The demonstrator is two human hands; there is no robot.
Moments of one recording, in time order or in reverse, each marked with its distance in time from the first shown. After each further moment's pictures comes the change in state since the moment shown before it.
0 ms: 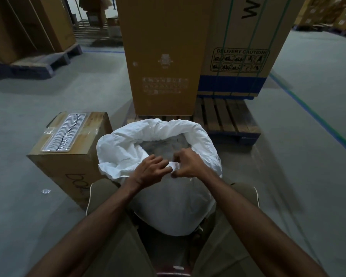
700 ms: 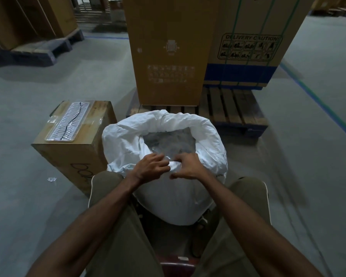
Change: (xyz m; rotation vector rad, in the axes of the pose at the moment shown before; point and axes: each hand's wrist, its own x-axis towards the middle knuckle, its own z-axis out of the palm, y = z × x) left_hand -0.031 -0.005 0.012 -0.010 -0.055 0.024; right_hand -0.006 0.004 0.051 0.125 -0.081 0.070
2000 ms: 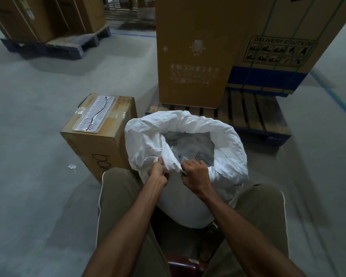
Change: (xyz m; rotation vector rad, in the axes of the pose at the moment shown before) left_hand -0.013 0.021 0.024 -1.569 0.824 -2.382; right_hand 0.000 -0.017 0.066 -0.345 0.330 -0.202
